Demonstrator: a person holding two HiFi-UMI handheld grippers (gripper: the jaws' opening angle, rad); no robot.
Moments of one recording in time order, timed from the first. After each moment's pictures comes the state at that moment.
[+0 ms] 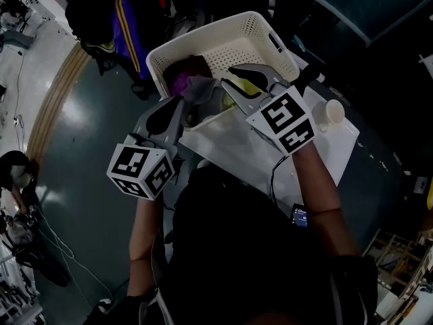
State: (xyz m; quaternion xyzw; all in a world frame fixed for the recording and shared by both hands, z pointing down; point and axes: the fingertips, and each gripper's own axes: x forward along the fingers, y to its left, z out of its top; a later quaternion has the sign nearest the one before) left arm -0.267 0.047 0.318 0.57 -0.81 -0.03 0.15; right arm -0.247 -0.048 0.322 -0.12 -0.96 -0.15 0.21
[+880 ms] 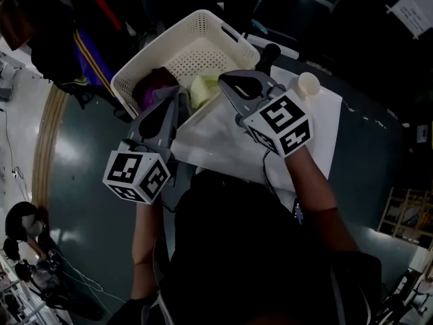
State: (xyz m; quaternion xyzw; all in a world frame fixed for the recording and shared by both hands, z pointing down) left arm -0.234 -0.006 0.309 0.64 -0.76 -0.02 0.14; right arm -0.184 -0.097 0.318 0.00 -0.98 -0.05 0.18
